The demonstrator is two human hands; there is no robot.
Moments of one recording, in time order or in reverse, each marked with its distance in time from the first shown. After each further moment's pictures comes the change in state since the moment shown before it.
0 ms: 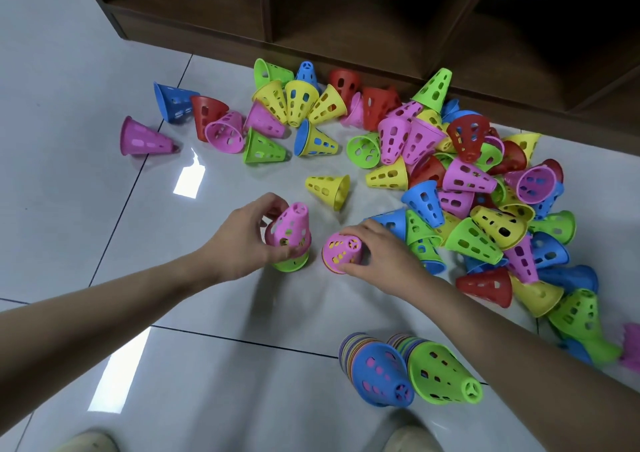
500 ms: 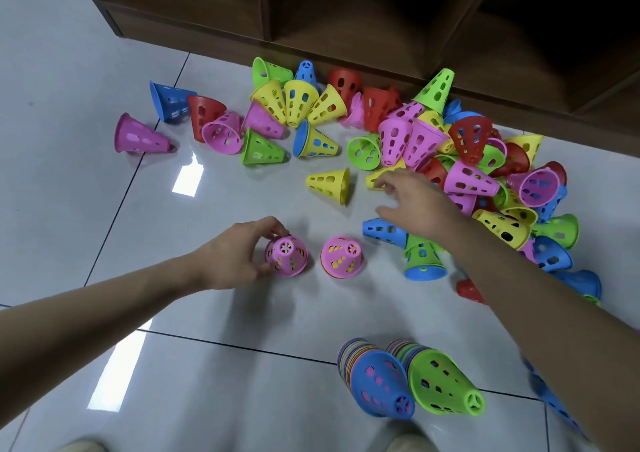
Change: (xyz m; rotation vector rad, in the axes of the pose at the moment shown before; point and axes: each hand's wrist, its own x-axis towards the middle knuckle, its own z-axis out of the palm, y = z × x) left_hand 0.006 -0.034 0.000 0.205 -0.241 0.037; right_hand 0.053 0.021 -0.079 -0.169 0.064 0.051
